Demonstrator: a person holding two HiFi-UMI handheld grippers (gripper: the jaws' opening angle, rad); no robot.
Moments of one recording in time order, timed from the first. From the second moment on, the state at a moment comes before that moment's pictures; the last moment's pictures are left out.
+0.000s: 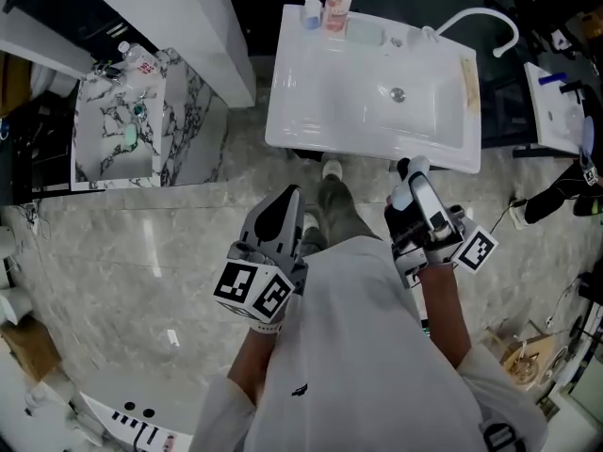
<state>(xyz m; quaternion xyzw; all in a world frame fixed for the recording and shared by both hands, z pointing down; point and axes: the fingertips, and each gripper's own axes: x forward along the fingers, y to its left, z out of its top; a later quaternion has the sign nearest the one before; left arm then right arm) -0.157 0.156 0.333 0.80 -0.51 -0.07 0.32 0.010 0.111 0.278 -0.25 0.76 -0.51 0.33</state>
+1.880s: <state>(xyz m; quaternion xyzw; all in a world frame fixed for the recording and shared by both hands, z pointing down) -0.029 -0.098 0.316 0.82 -0.49 0.00 0.29 0.099 -0.149 0.314 -0.22 0.72 -0.53 0.39</state>
